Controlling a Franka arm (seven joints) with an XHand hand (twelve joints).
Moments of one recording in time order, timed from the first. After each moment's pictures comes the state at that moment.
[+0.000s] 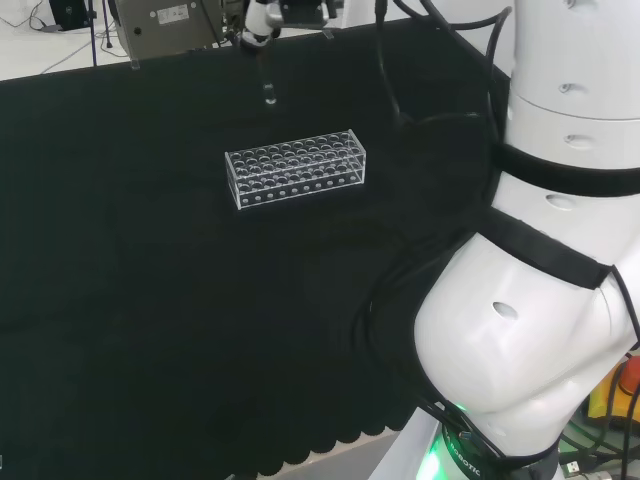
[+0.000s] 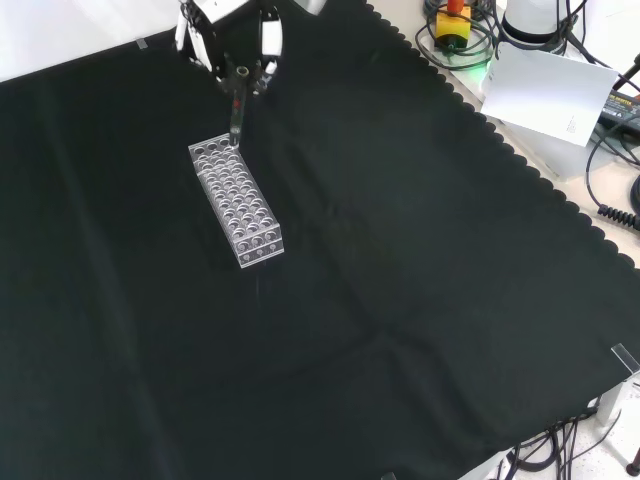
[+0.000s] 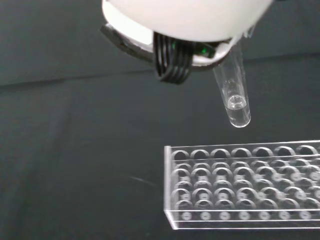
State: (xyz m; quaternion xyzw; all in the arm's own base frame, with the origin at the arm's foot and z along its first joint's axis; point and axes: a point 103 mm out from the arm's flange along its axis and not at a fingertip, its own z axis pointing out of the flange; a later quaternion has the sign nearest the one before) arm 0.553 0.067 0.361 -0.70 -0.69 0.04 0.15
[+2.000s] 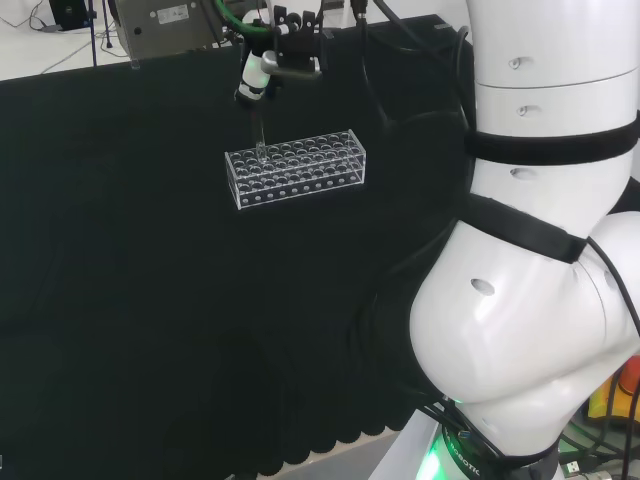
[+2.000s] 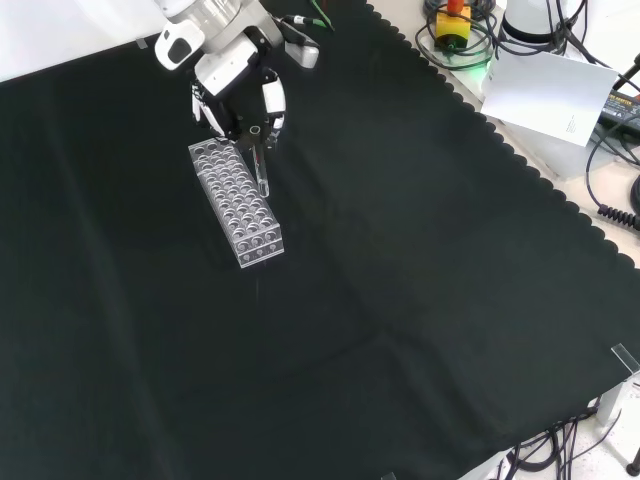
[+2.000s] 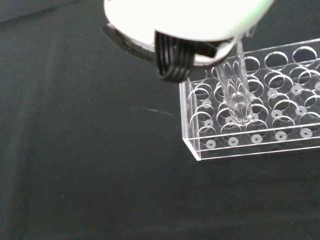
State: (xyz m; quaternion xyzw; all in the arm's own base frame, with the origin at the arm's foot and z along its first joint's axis) arm 0.563 0.069 0.272 -0.70 -0.66 0.06 0.27
